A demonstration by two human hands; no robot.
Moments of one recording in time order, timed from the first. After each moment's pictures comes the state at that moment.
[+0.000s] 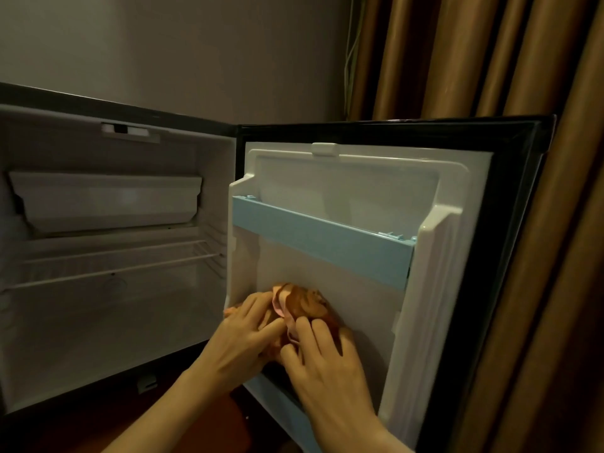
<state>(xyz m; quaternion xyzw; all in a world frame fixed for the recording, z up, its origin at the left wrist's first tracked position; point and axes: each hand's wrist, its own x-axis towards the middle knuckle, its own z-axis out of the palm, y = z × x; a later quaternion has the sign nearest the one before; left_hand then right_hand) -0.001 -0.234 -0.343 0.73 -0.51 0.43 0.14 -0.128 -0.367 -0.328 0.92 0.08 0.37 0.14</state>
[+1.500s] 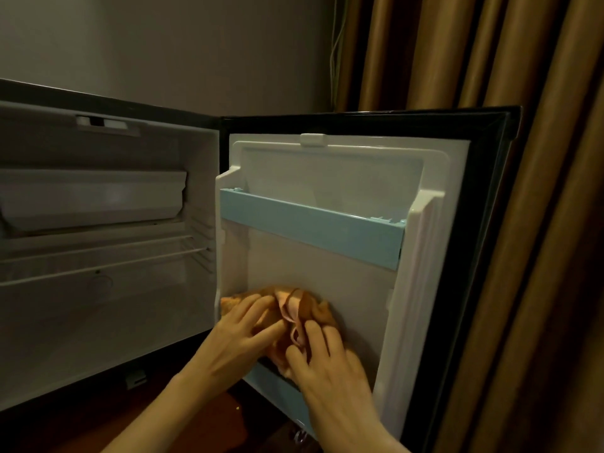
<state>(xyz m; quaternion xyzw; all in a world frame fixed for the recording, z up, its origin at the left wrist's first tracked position) 0.006 -0.241 -0.368 0.71 -0.51 0.47 0.09 -0.141 -0.381 -0.341 0.97 0.01 0.23 0.06</state>
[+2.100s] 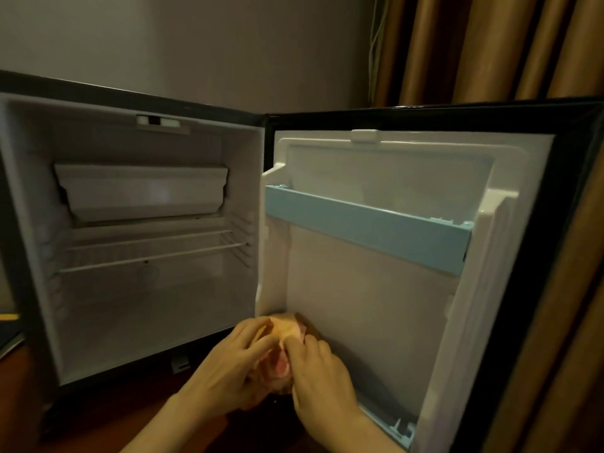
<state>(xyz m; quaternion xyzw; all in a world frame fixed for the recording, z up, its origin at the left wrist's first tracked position) -0.003 -0.176 -0.402 0.83 -0.46 0.27 0.16 -0.096 -0.342 -0.363 0.98 0.07 0.17 -0.03</state>
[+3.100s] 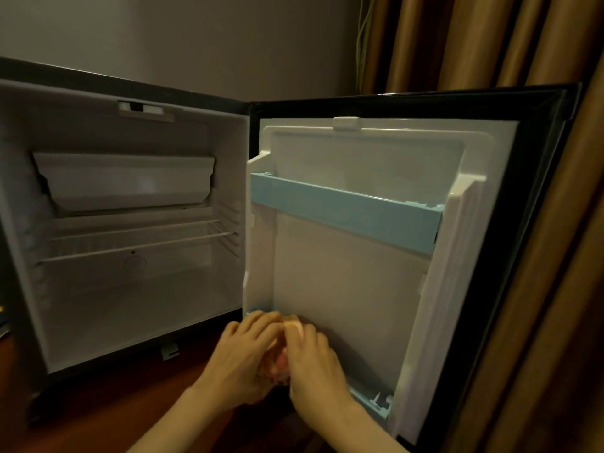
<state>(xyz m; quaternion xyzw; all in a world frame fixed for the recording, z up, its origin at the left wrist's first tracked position) -0.021 -0.209 -0.408 0.87 -0.40 0.26 0.11 -0.114 -0.345 -0.361 0.99 0.03 0.15 -0.06</state>
